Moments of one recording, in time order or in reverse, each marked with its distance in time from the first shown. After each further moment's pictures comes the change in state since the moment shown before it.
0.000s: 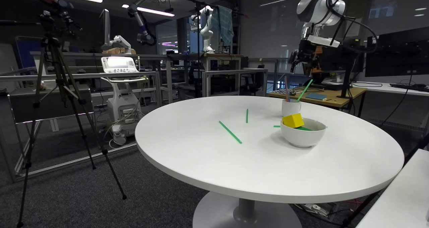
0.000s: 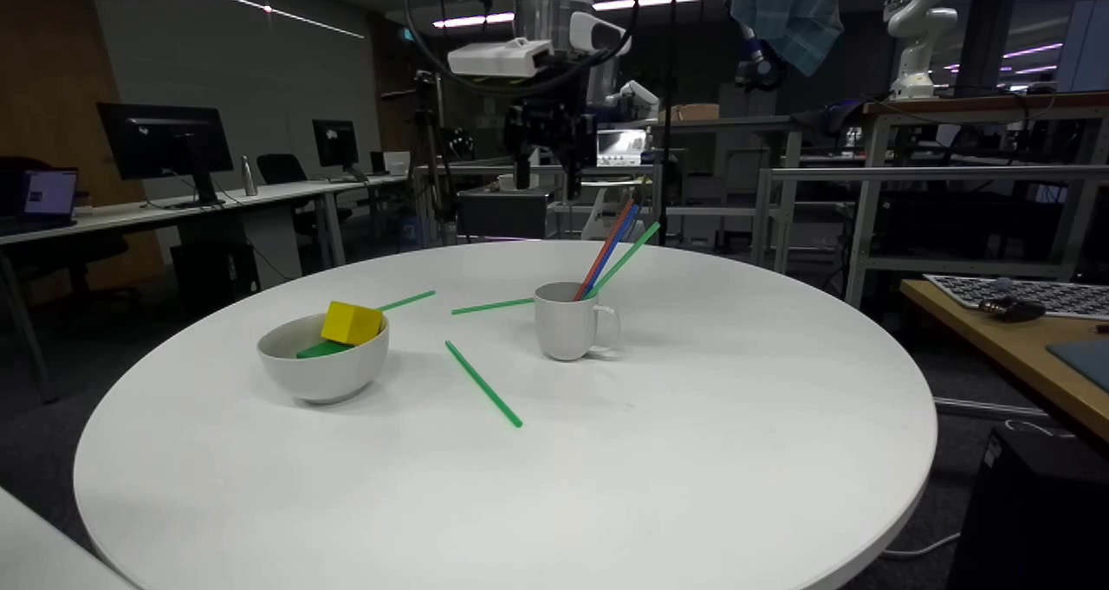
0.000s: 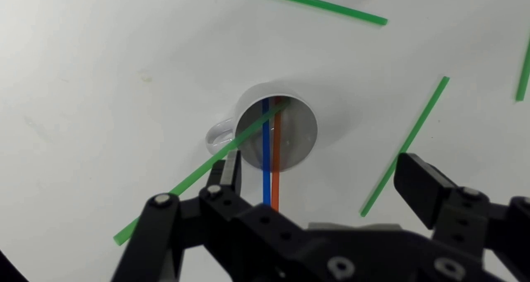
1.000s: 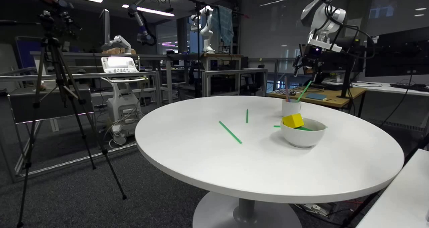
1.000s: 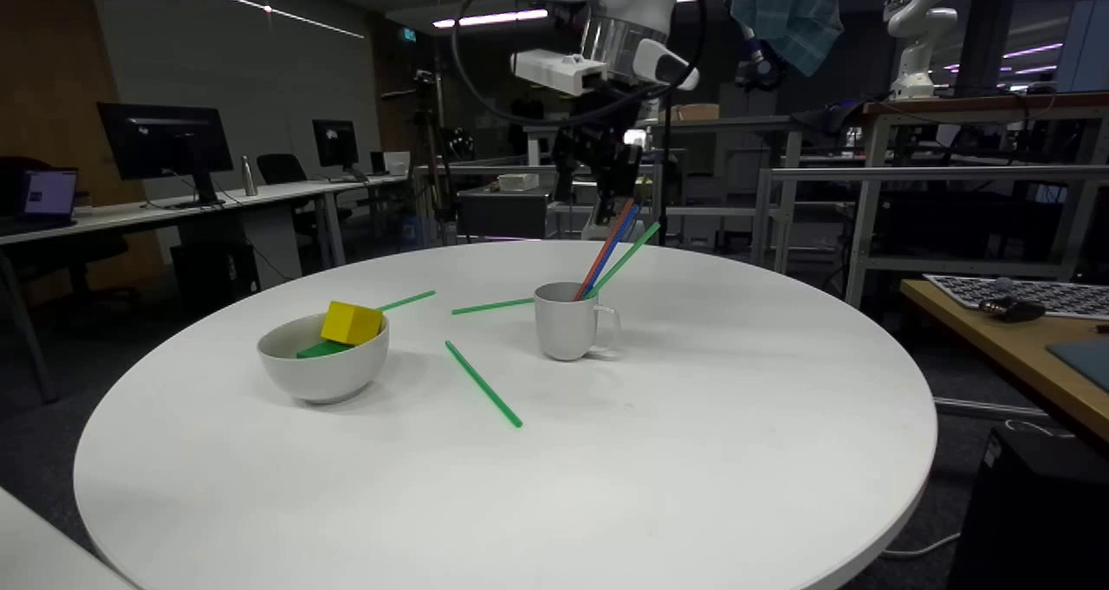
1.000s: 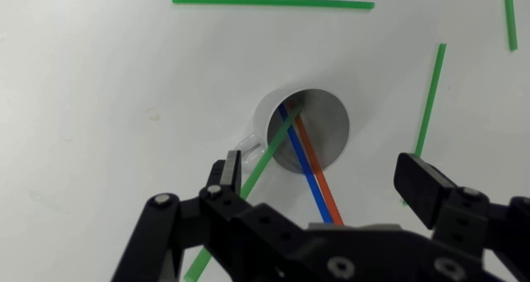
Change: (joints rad) arm -0.129 0.187 -0.003 0.232 0.158 -0.215 0.055
